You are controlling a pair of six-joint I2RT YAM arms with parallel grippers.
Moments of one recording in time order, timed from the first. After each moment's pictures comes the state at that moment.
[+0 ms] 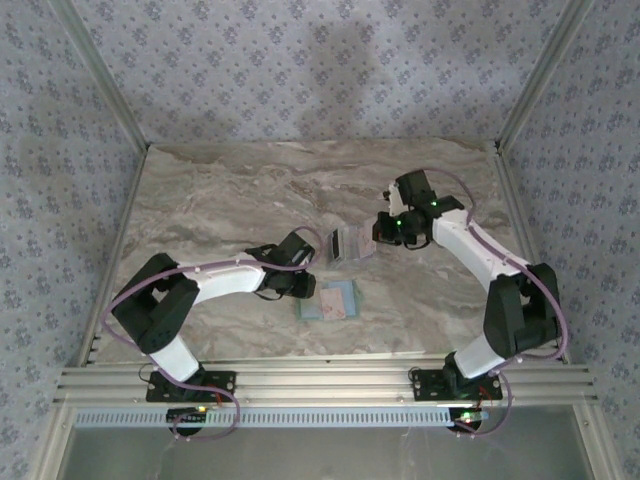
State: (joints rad) left arm -0.81 1.66 0.86 -0.36 0.04 -0.54; right arm 0.33 1.54 1.15 -0.69 -0.33 0.37
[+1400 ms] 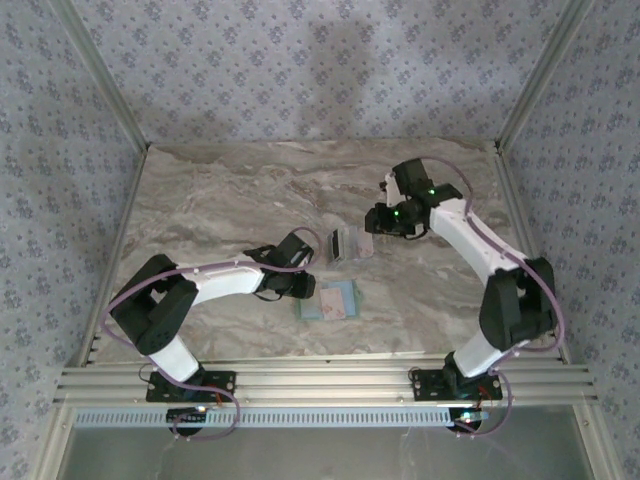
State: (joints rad) left arm -0.81 1.64 0.85 -0.34 0.04 -0.54; right arm 0.36 1.55 1.27 -0.77 -0.30 0.33
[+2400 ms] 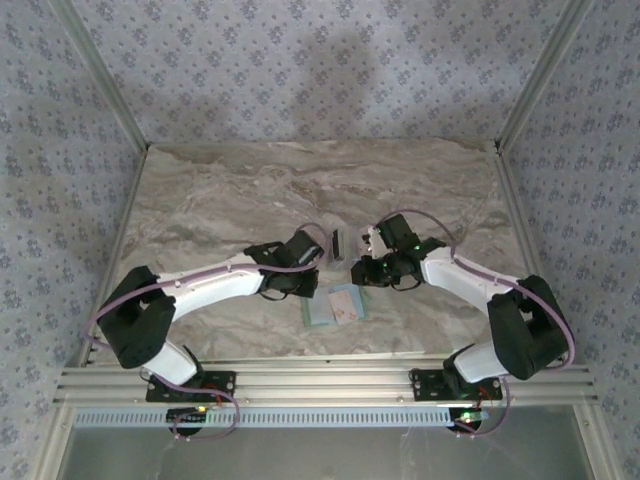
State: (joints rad) left arm -0.91 1.54 0.98 -0.54 -0.01 -0.56; right arm 0.52 1.43 0.80 -0.44 -0.44 0.46
